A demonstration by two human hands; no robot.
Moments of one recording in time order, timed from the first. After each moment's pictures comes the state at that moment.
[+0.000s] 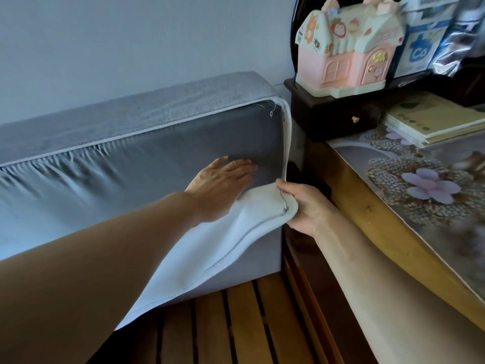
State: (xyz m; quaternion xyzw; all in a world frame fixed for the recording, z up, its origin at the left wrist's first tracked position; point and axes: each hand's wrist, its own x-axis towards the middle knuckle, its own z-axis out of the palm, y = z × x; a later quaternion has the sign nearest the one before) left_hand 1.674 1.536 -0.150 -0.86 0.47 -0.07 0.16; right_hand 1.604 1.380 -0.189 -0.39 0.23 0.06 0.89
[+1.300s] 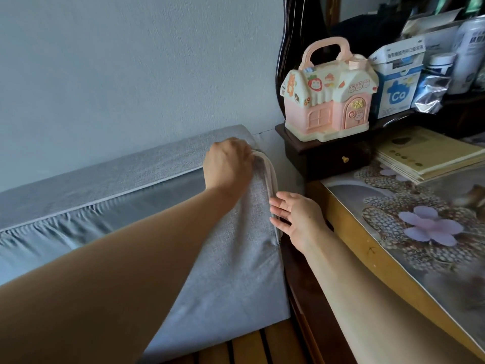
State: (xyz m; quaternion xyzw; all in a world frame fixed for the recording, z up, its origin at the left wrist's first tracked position) left_hand 1.704 1.444 -0.084 -0.90 0.24 -0.27 -0.25; right_hand 1.635 1.347 -0.156 -0.44 0.28 -0.08 0.85
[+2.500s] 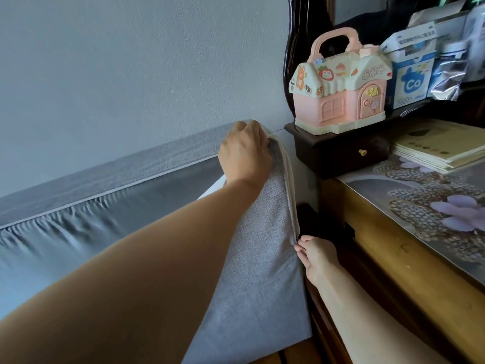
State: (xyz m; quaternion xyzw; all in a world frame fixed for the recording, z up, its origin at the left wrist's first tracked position) left_hand 1.715 1.438 -0.107 -0.88 0.23 -0.35 -0.24; right_hand 1.659 1.364 -0.276 -0.45 0.40 -0.09 0.79
